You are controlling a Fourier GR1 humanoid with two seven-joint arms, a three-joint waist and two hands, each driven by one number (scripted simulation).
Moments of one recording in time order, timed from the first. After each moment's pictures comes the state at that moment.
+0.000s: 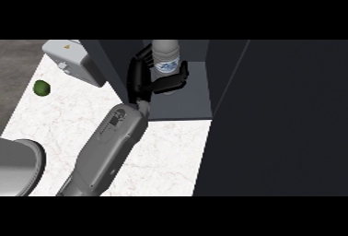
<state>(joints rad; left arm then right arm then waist) -0.75 0.00 -0.21 -0.98 0.27 0.56 -0.22 0.12 -0.36 0.81 -2.45 0.16 -0.51 0.26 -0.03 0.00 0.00</state>
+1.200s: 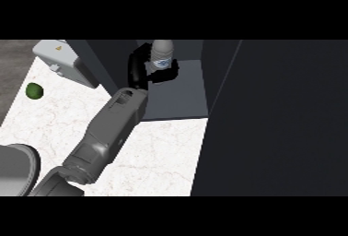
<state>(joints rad) -1.05 0.01 -0.07 -0.31 0.23 0.67 -0.43 0.14 -0.40 0.78 -2.47 0.12 -0.50 0.20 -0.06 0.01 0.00</state>
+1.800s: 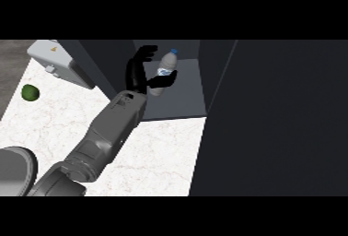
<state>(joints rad) -1.10 0.01 -0.06 -0.14 0.18 0.74 -0.50 0.13 -0.40 0.78 -2.46 0.10 -0.49 0.17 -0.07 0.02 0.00</state>
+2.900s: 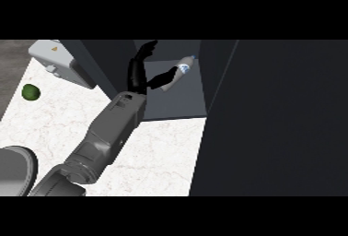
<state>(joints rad) -1.07 0.00 -0.02 -0.18 0.19 0.63 -0.62 0.15 -0.43 0.79 -2.46 0.07 -0.49 0.14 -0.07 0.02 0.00</state>
